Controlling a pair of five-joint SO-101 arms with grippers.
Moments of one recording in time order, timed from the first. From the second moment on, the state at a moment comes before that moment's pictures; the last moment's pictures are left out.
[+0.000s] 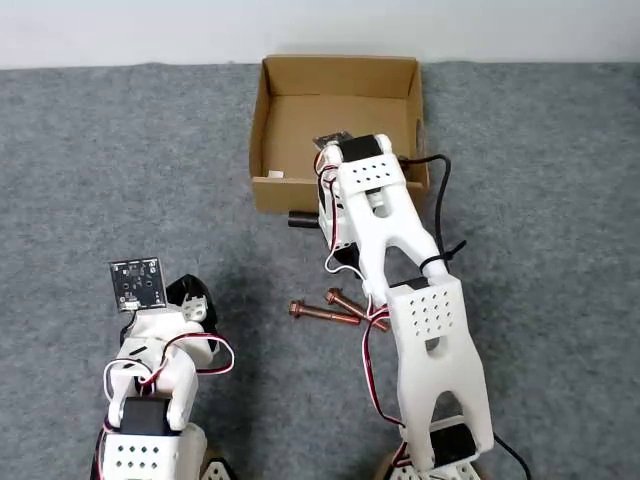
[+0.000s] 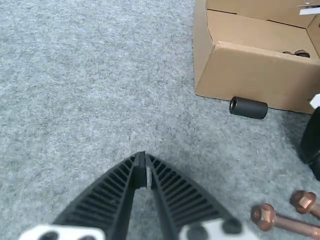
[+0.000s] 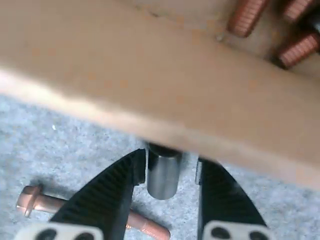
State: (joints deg) left arm -2.2 -92.4 97.2 41.9 18.6; right arm -19.8 54.1 -48.9 100.5 0.8
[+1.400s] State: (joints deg) left arm 8.4 -87.8 73.5 60.3 15.1; right arm -15.1 -4.4 -8.0 100.5 -7.9
